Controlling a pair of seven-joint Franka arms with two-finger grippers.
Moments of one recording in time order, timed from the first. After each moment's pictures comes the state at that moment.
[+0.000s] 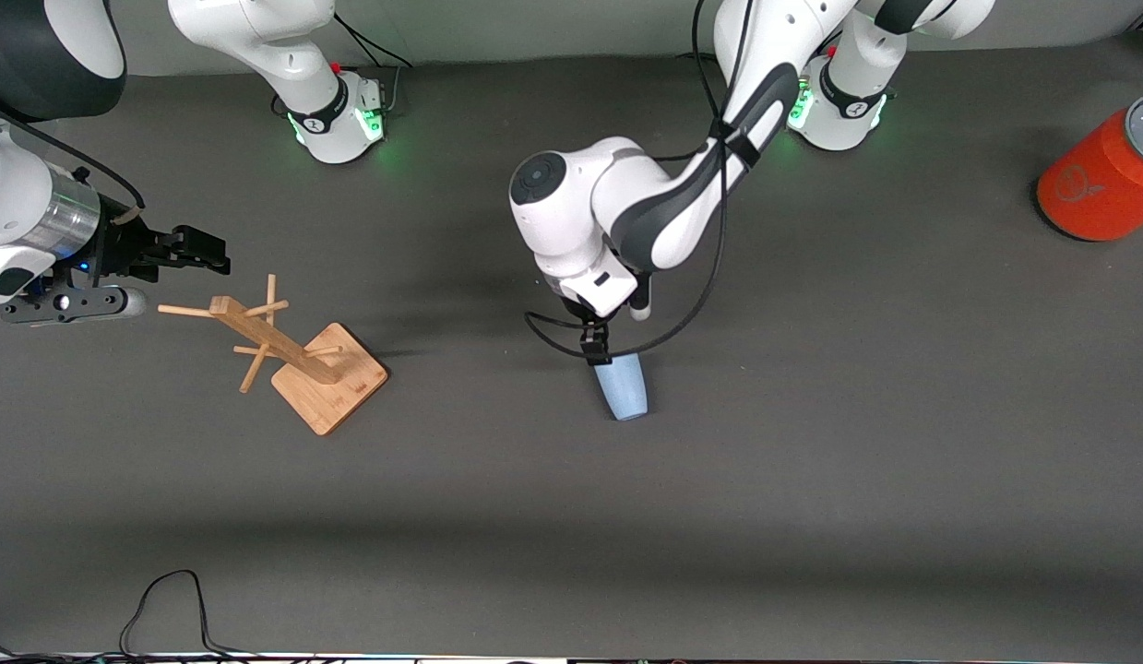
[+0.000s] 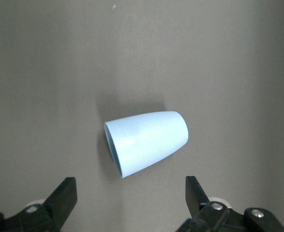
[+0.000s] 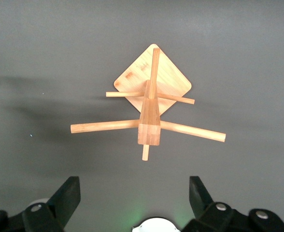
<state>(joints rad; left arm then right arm) -0.67 0.66 -0.21 -1.44 0.47 2.06 -2.66 0.16 0.04 -0.07 -1.62 0.04 1.50 0.04</state>
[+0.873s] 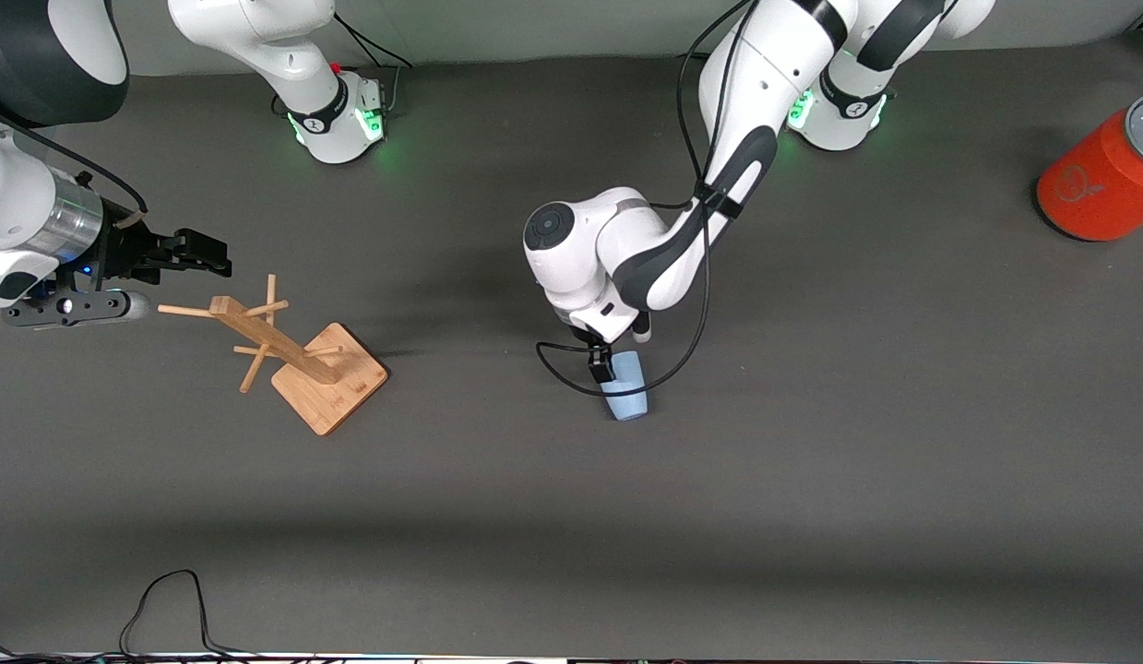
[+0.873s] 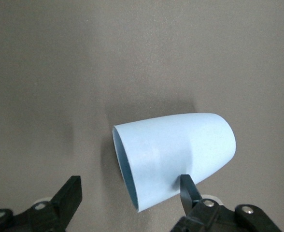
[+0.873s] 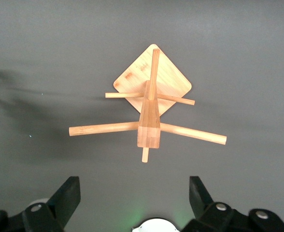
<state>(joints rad) -0.66 0.78 -0.20 -1.45 0.50 2.14 -2.72 0.16 0.05 -0.07 -1.62 0.04 1.51 0.04</state>
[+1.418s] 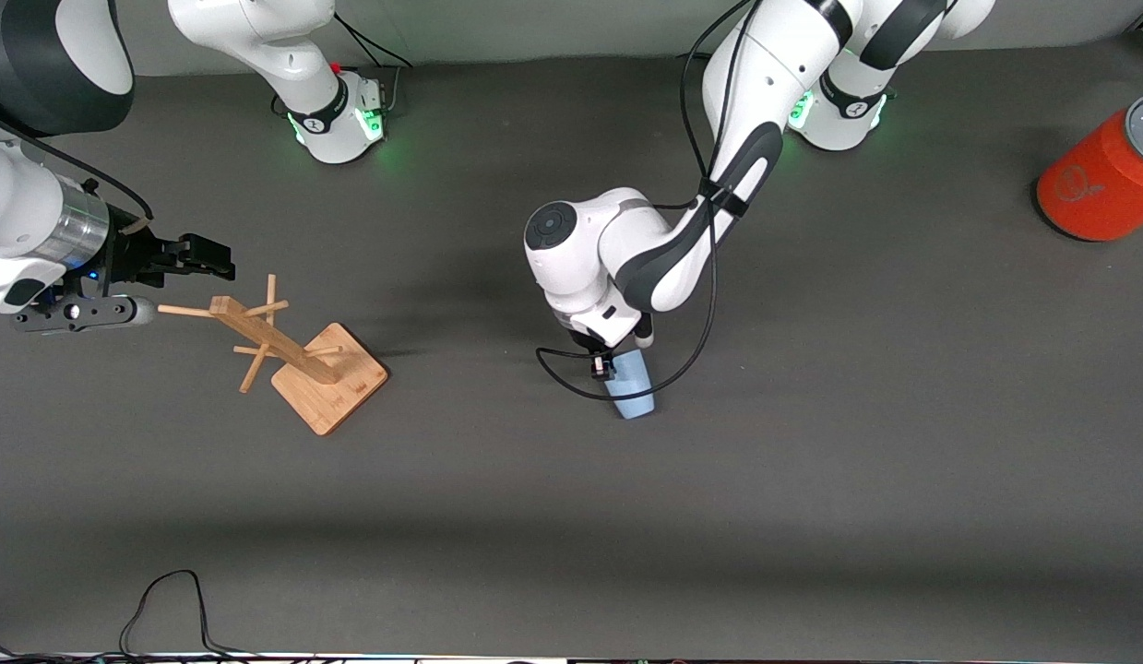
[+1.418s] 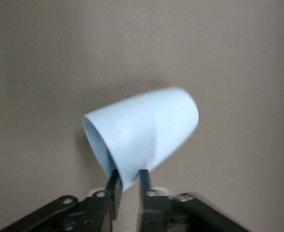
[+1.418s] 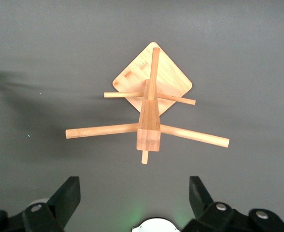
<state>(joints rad) -0.66 0.77 -0.19 -1.43 0.51 2.13 -2.71 0.16 0.06 -0.07 -1.63 0.04 1.51 0.04</state>
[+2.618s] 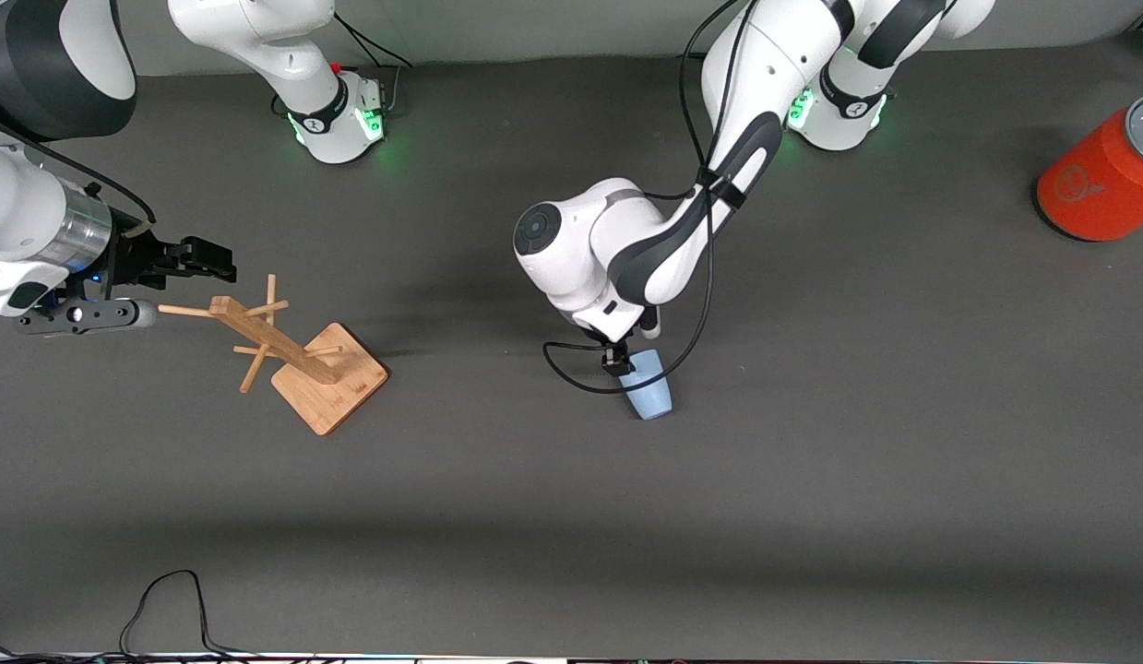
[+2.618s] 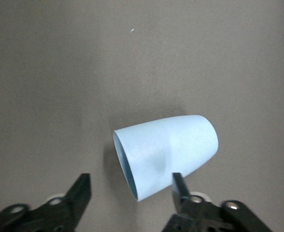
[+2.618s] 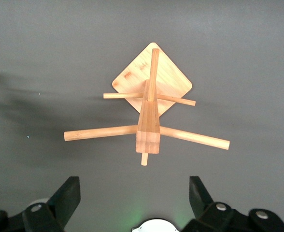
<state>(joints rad) -0.66 0.77 -0.21 -1.39 0.51 1.92 -2.69 0.16 0.06 -0.07 -1.63 0.04 1.52 0.04</state>
